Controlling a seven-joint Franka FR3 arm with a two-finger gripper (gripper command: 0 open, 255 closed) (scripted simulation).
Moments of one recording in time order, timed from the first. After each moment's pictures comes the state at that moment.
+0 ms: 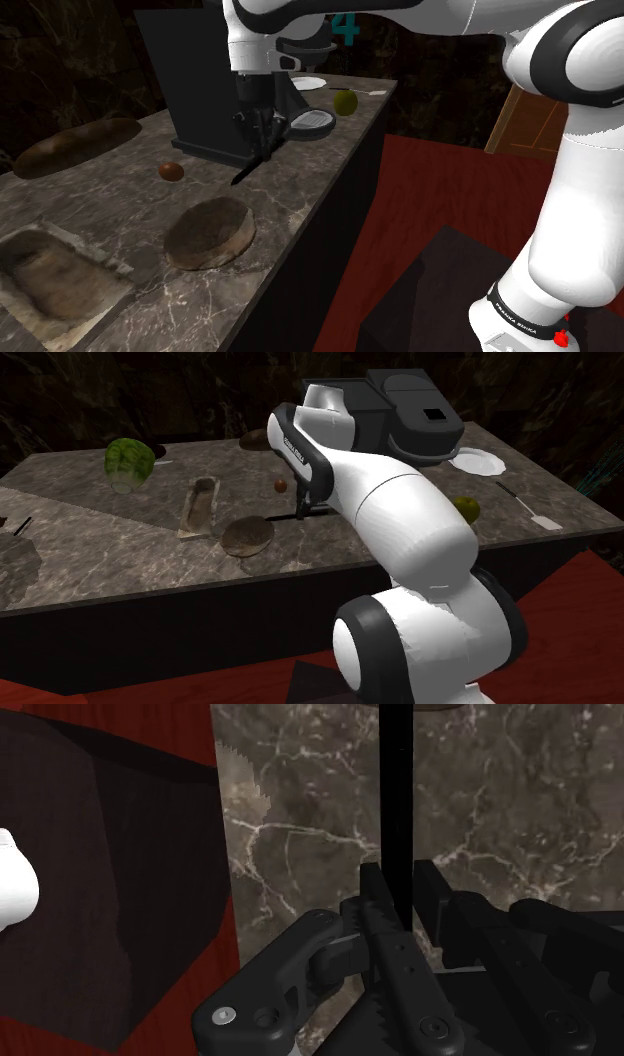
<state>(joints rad) -0.03 0.25 0.52 -1.42 0.10 1.57 1.69</state>
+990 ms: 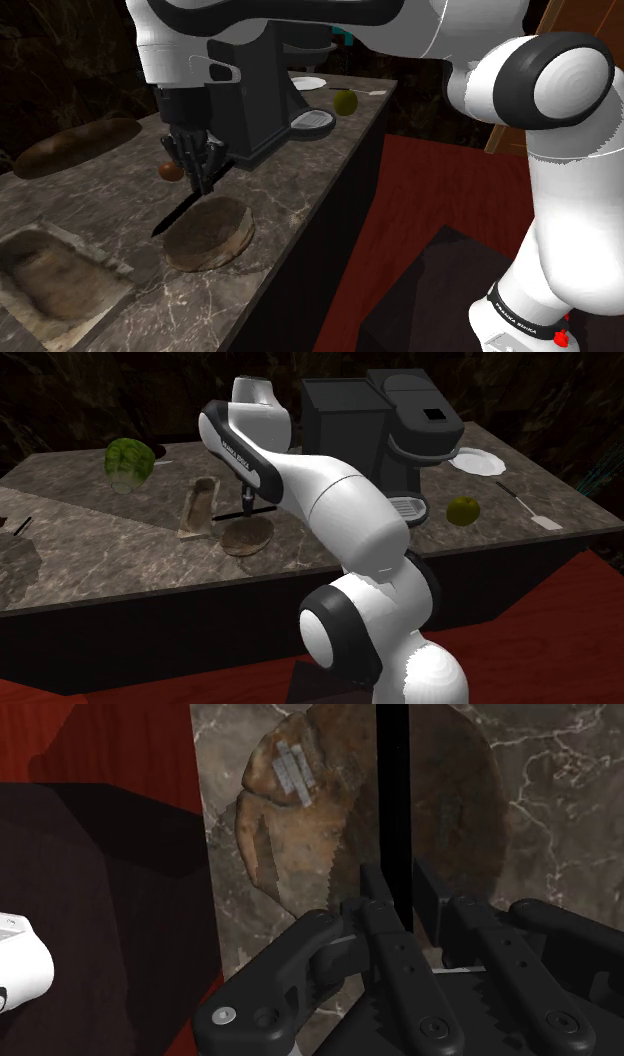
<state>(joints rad) 0.23 0.46 0.59 -1.12 -0.02 1.51 1.98</state>
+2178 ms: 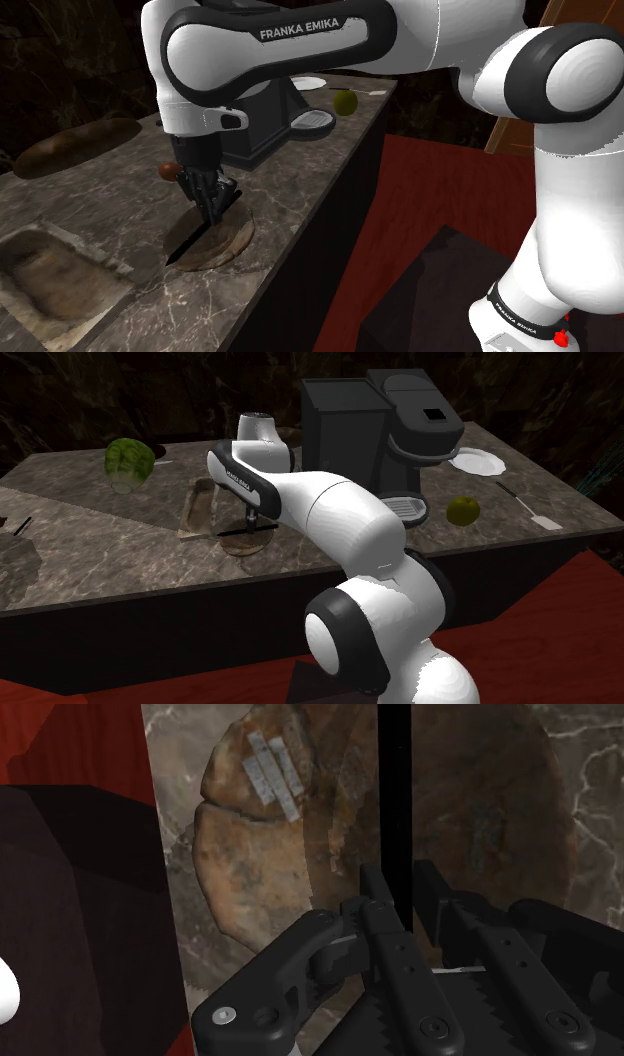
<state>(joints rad) 0.19 0.41 0.59 -1.38 0.01 1.73 1.95</state>
